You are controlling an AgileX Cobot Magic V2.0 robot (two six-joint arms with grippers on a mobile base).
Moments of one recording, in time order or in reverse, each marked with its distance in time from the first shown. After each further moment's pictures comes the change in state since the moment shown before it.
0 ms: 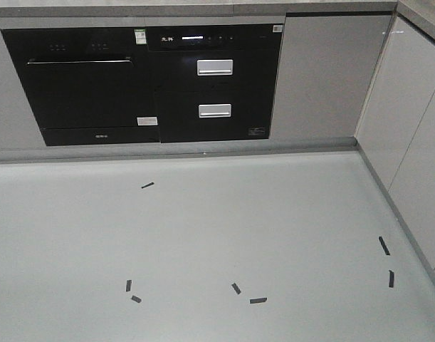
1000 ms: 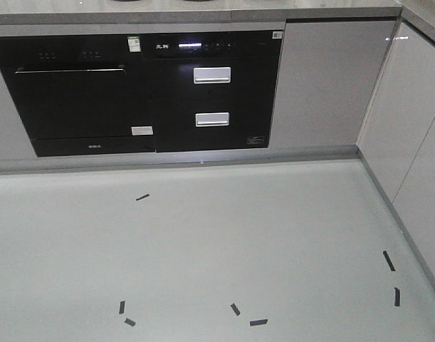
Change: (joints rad) left arm 0.000 0.000 0.000 0.000 0.000 0.000; right arm 0.000 0.000 0.000 0.000 0.000 0.000
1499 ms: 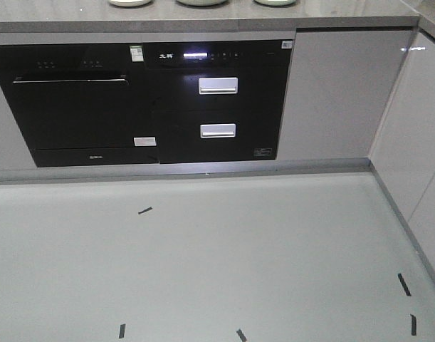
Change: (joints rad) left arm 0.000 0.000 0.000 0.000 0.000 0.000; right arm 0.000 0.000 0.000 0.000 0.000 0.000
